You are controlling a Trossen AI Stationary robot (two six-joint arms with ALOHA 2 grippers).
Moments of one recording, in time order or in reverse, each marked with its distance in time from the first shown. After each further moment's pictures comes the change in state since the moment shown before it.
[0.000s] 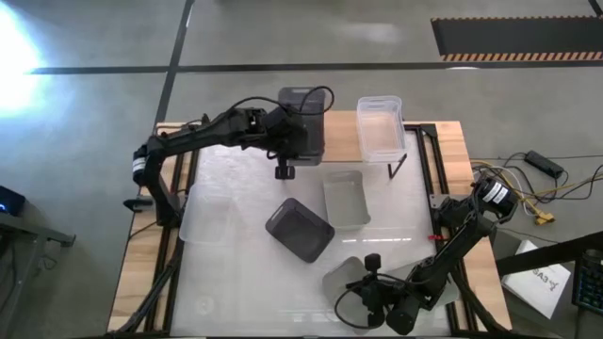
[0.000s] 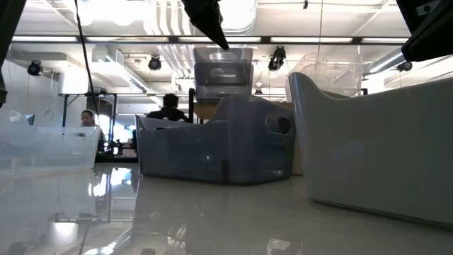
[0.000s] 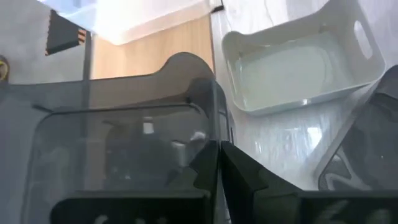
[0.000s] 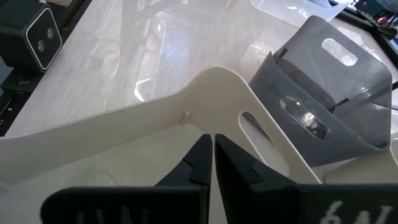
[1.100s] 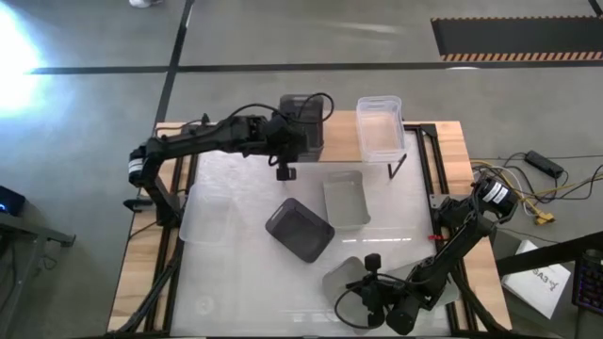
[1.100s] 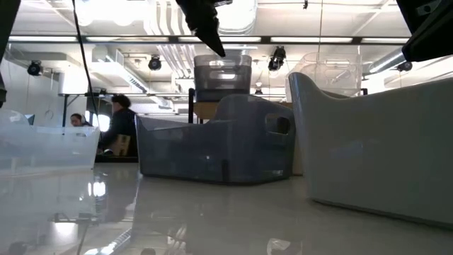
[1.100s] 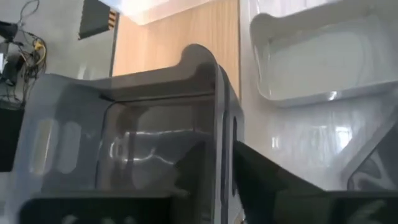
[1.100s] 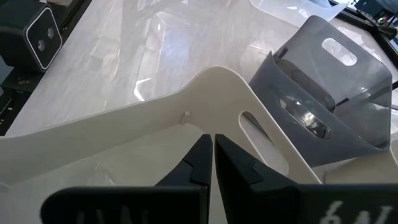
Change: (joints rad) left arm -0.028 -0.031 -0.100 0.072 -0.146 -0.047; right arm 0.002 0.000 0.000 -0.001 0.000 0.000
